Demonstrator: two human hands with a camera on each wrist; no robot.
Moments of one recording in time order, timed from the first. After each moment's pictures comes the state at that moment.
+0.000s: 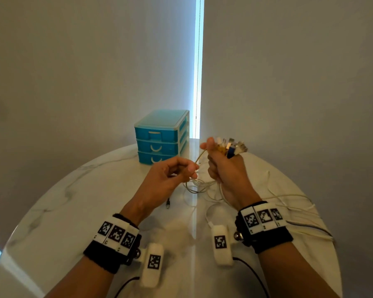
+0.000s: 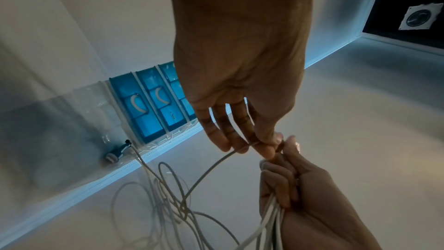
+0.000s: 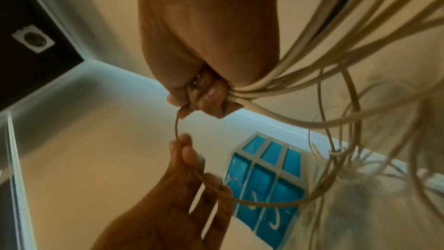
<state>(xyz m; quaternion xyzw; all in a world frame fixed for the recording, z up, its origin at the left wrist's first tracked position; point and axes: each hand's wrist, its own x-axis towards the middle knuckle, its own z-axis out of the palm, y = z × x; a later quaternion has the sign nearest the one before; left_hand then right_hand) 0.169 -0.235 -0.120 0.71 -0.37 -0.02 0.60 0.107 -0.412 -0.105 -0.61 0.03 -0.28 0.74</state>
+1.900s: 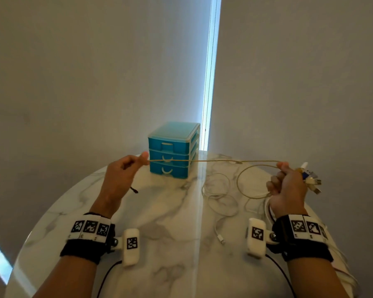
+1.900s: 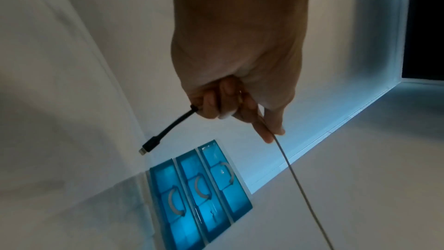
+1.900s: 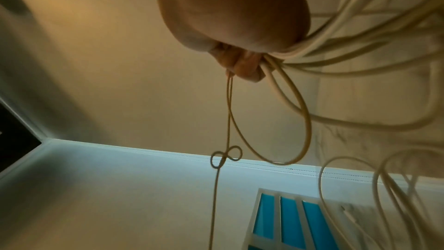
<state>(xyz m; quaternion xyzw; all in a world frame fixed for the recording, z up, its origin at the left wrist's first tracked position) 0.229 -0.144 -0.108 0.74 -0.14 0.10 0.65 0.093 -0.502 -0.103 -0.36 0.24 -0.40 0.81</state>
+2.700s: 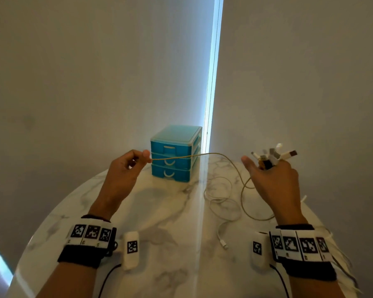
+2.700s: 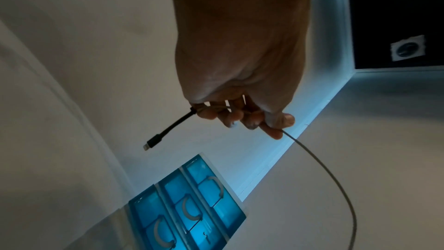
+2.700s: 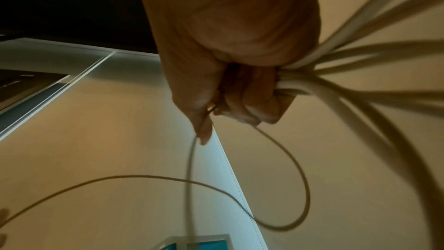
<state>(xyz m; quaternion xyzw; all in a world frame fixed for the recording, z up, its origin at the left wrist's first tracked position) 0.223 -0.139 -0.091 0.75 -0.23 0.16 0.60 0.069 -0.446 -0.062 -0.82 0.23 -0.38 0.37</state>
